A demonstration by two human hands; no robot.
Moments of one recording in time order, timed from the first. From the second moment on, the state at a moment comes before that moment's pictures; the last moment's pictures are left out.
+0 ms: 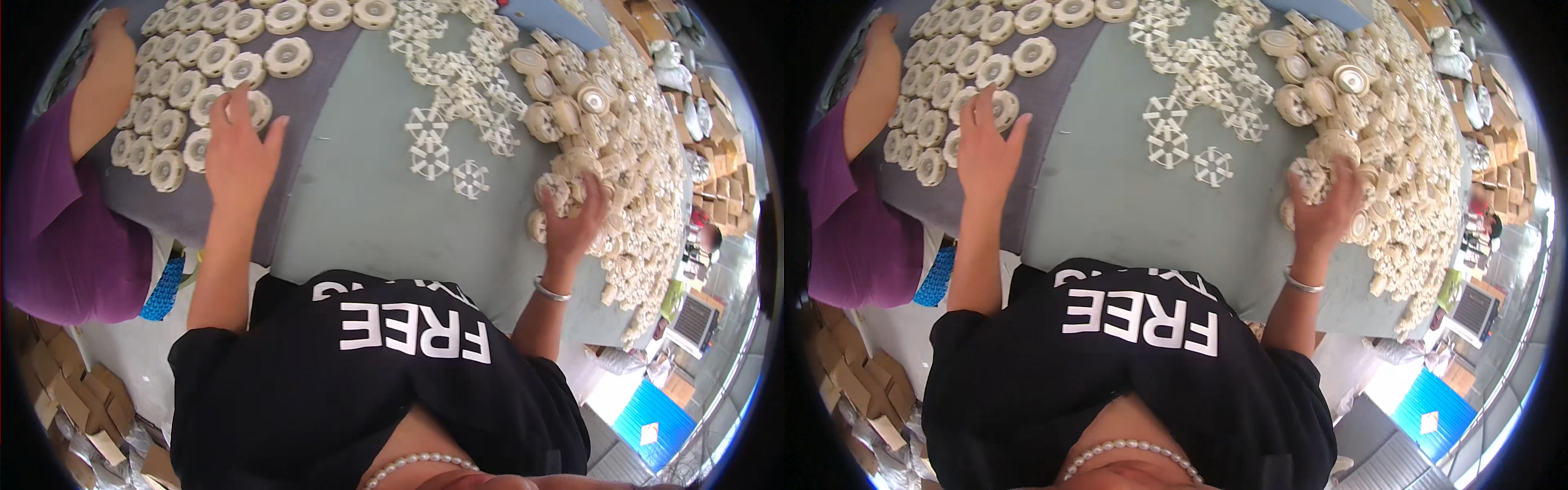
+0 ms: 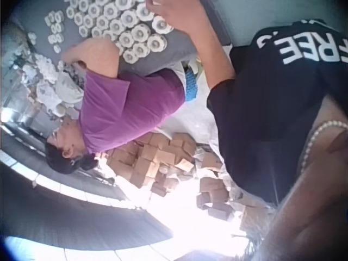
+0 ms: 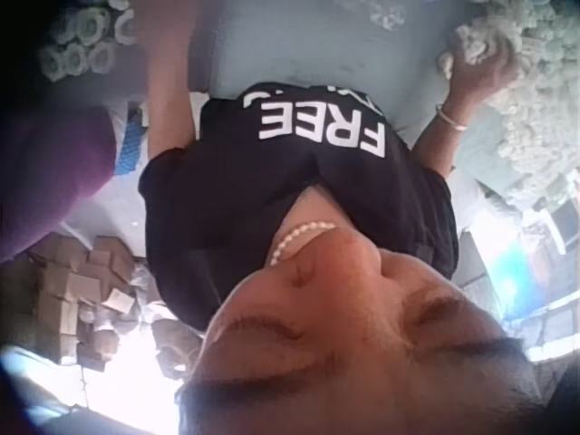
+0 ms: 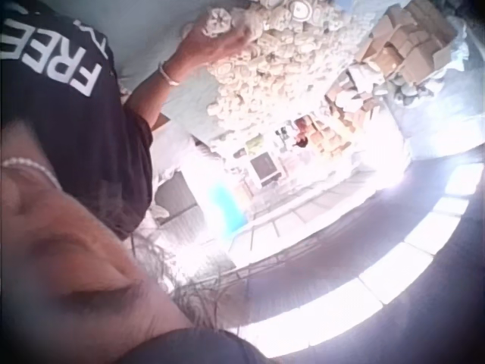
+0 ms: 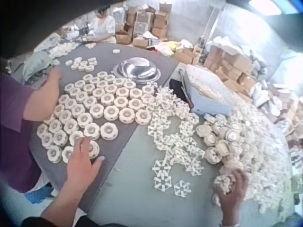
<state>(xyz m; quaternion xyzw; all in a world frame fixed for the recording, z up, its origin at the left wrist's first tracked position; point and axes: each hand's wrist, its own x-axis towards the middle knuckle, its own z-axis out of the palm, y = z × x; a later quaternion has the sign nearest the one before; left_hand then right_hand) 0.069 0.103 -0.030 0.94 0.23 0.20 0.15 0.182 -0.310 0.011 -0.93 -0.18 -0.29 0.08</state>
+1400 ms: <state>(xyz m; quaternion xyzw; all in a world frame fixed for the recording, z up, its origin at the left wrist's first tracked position) 0.026 -0.008 -0.034 0.78 0.06 -0.04 0.63 0.112 -0.219 0.002 -0.85 -0.29 0.12 0.43</state>
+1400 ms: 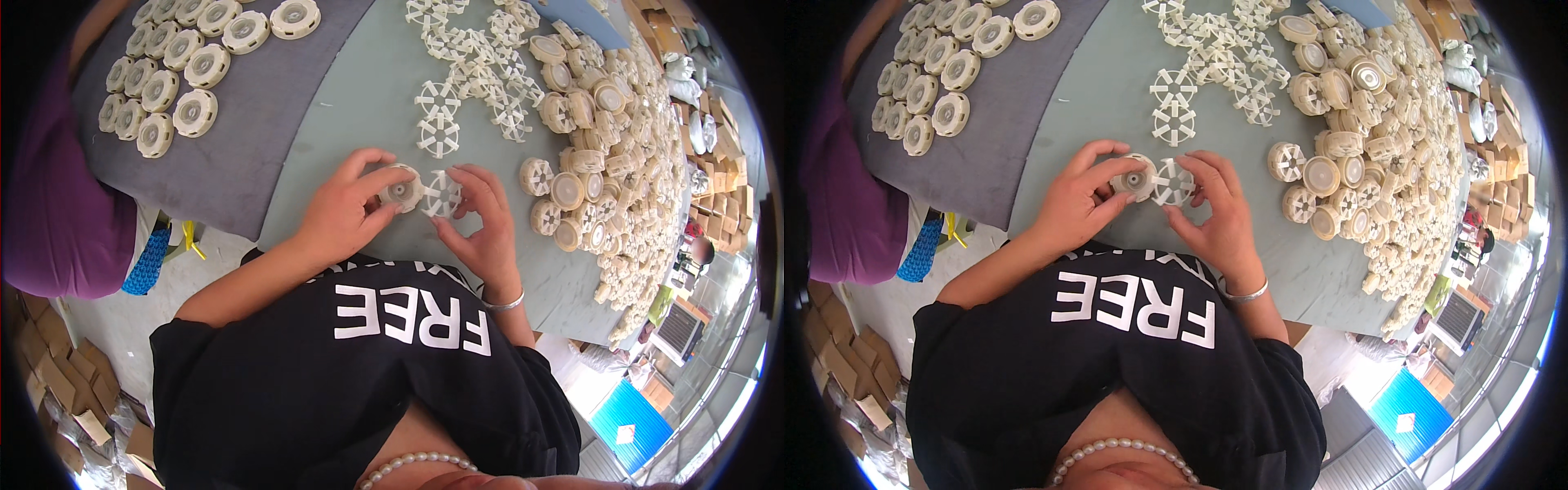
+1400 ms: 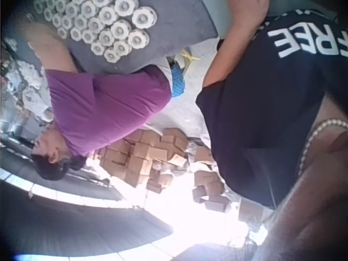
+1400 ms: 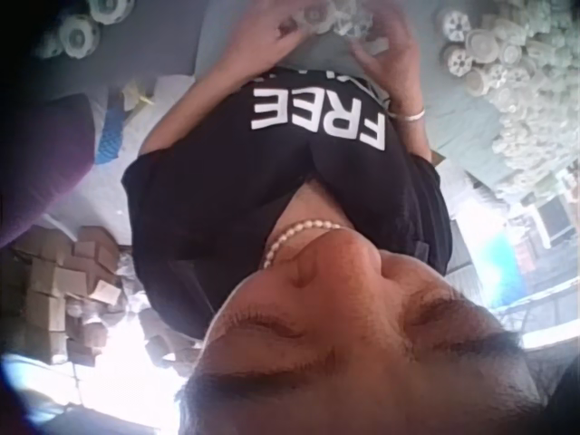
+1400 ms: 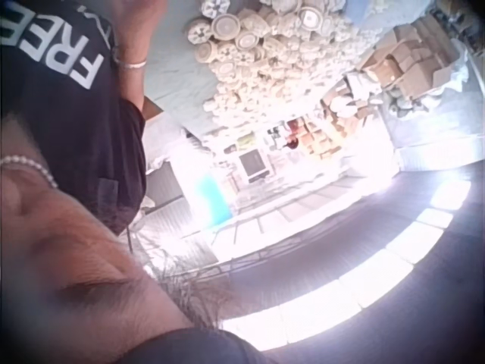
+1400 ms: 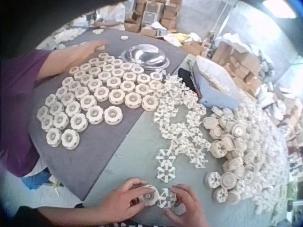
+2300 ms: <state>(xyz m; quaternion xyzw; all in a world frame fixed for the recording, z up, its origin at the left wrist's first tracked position) 0.034 -0.007 -0.039 0.70 0.14 -0.02 0.70 0.093 -0.188 -0.014 -0.88 -0.35 0.08 0.30</state>
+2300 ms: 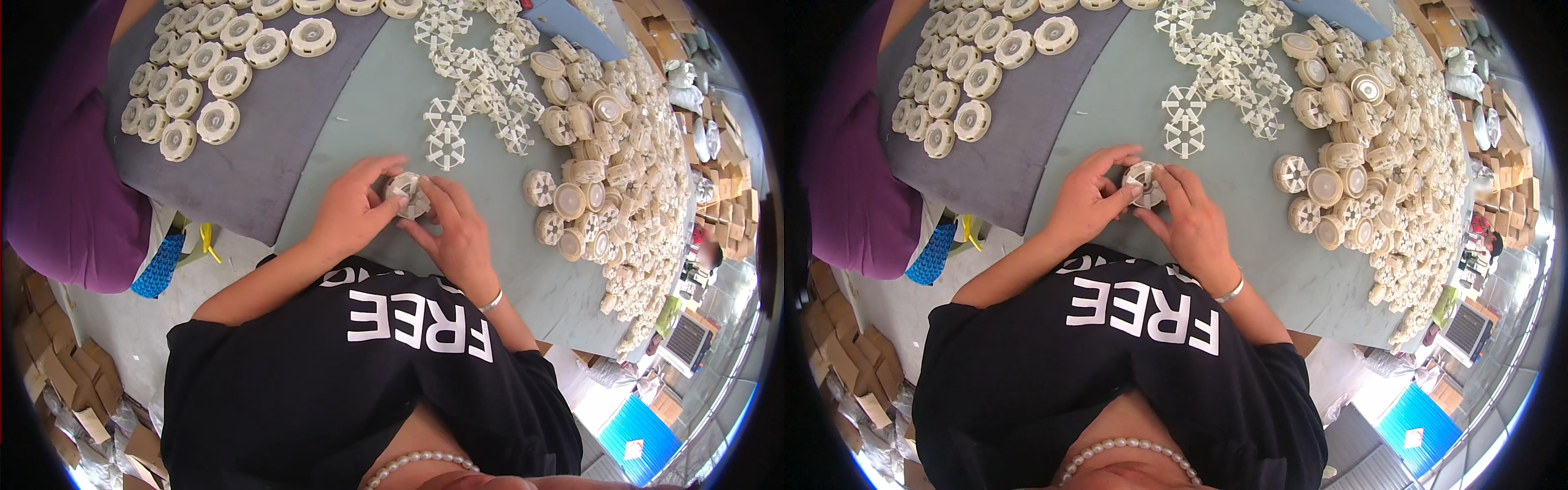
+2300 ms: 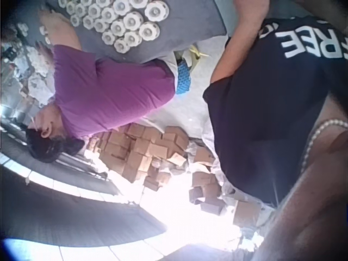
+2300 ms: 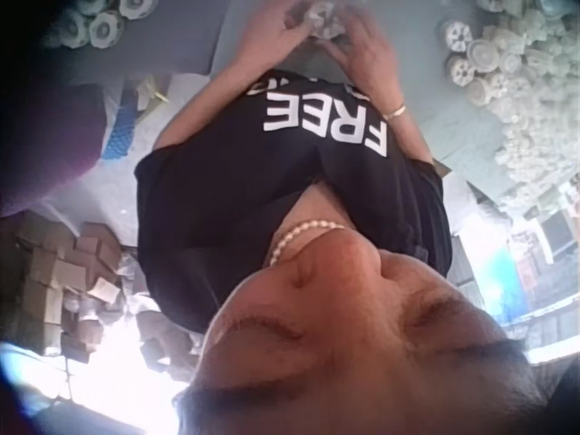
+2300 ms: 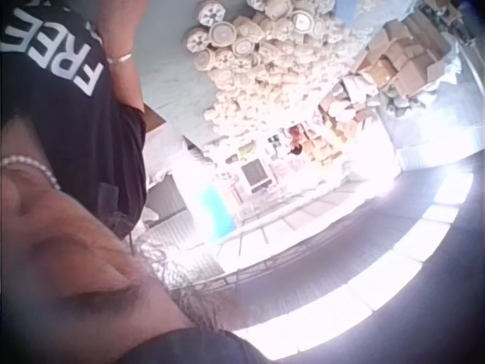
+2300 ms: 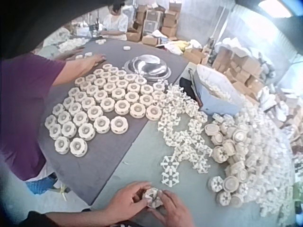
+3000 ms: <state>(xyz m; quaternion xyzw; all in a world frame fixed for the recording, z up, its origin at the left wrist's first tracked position) 0.005 0.090 -0.026 0.89 0.26 0.23 0.30 0.132 -0.272 0.005 -0.96 -0.26 -0.04 0.12</state>
